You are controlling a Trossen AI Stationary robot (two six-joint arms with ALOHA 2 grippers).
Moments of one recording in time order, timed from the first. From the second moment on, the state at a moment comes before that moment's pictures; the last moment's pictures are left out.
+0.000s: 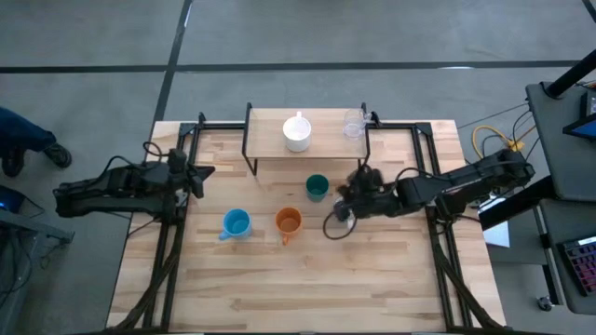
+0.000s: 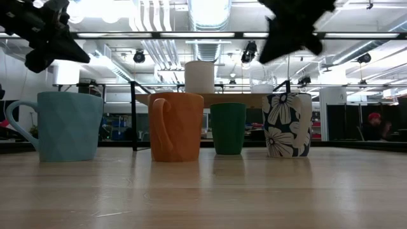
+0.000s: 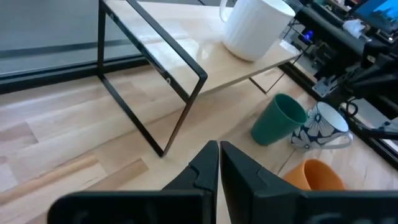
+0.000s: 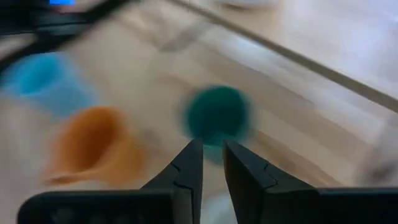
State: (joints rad) left arm 0.05 0.31 0.55 -0.75 -0.47 -0.70; right arm 0.24 1.36 1.02 -0.53 0.65 0.85
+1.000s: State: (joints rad) left arm 0.05 0.20 0.41 -0.60 -0.37 -0.75; right arm 0.25 1.61 1.23 -0.35 0.15 0.19
